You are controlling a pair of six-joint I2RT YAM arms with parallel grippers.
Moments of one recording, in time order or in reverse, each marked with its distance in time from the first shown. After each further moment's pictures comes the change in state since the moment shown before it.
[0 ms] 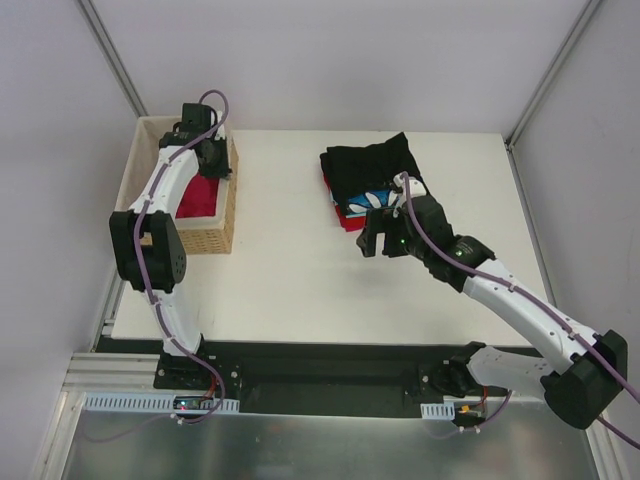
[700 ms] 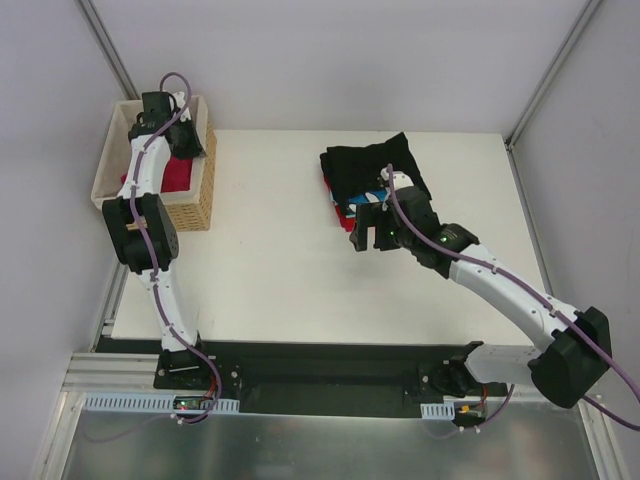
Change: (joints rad) left arm 0.209 0.256 0.294 0.087 0.135 0.043; right arm 0.000 0.138 0.073 0.005 -0.008 -0.012
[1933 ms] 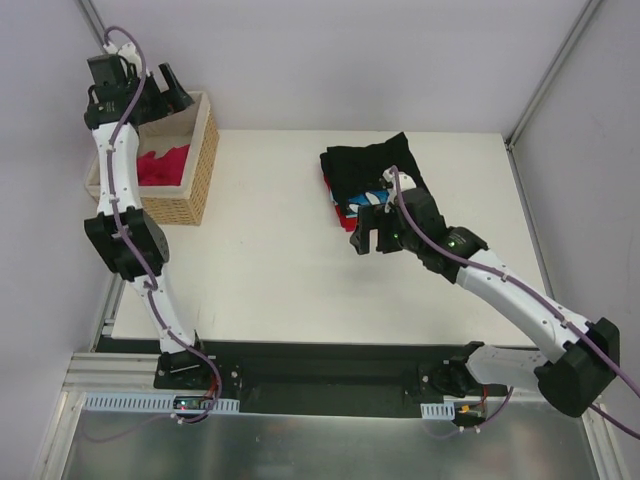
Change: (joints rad) left arm 0.109 -0.023 0.283 0.005 0.240 -0.124; right arm 0.011 -0.043 0.009 -0.029 -0.033 -0.016
